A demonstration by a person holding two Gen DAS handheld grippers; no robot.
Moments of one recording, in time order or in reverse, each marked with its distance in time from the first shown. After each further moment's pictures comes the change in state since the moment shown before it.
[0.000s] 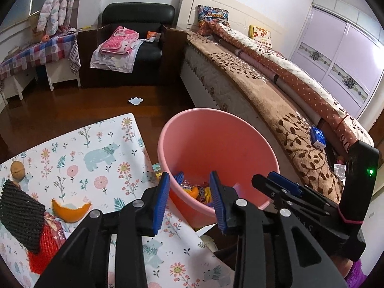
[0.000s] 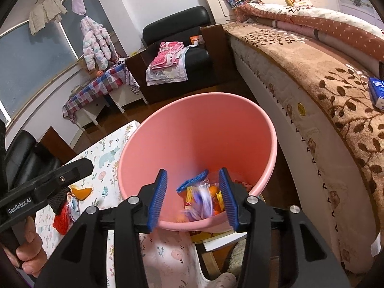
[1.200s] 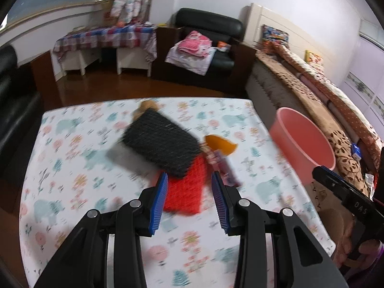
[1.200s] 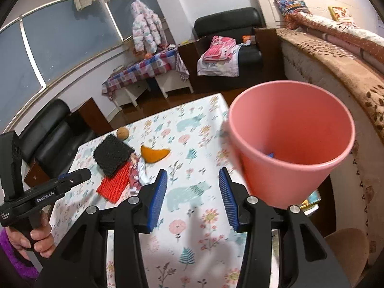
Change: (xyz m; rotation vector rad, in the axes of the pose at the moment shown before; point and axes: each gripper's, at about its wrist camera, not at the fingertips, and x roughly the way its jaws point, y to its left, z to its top) left arm -0.126 0.155 -0.115 -0.221 -0.071 0.280; right arm -0.023 0.120 -0.065 -0.176 0.029 0.197
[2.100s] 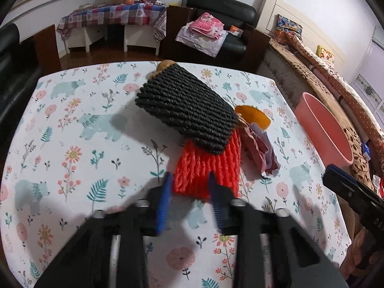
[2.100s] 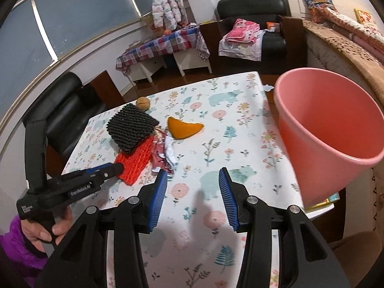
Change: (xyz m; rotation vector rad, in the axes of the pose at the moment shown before) left arm 0.050 0.027 -0.021 -0.047 0.101 -0.003; right arm 0.038 0.044 -0.010 -0.100 0.126 0.068
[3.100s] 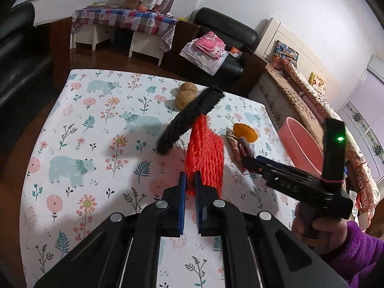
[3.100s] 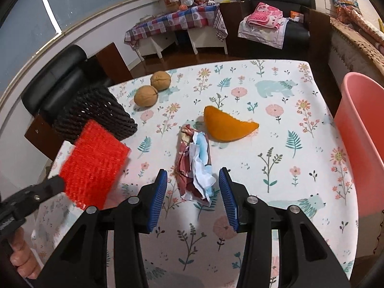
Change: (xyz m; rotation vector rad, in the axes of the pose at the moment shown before) left arm -0.079 0.049 -0.025 -0.117 -0.097 -0.095; right arm 0.080 0.047 0.019 -0.085 0.137 0.005
